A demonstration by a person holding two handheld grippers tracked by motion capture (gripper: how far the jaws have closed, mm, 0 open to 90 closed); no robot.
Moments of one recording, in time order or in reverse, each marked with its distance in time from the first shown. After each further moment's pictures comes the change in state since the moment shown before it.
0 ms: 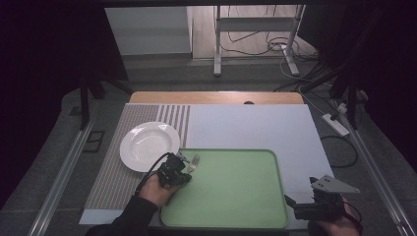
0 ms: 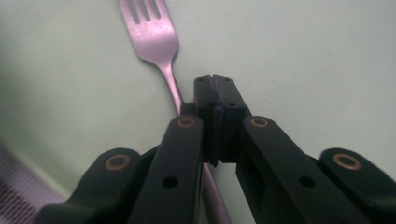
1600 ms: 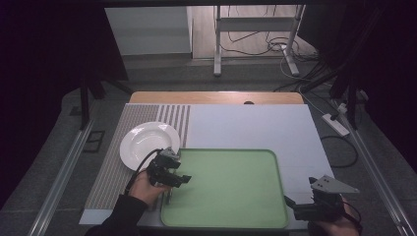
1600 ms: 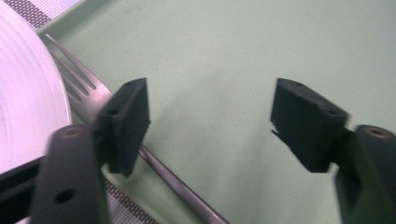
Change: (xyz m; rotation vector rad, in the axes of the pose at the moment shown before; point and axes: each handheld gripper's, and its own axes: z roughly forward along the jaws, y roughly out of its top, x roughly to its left) left arm 0.014 -0.014 -0.022 -0.180 -0.039 0.054; right arm 0.001 0.000 0.000 0.002 0.006 -0.011
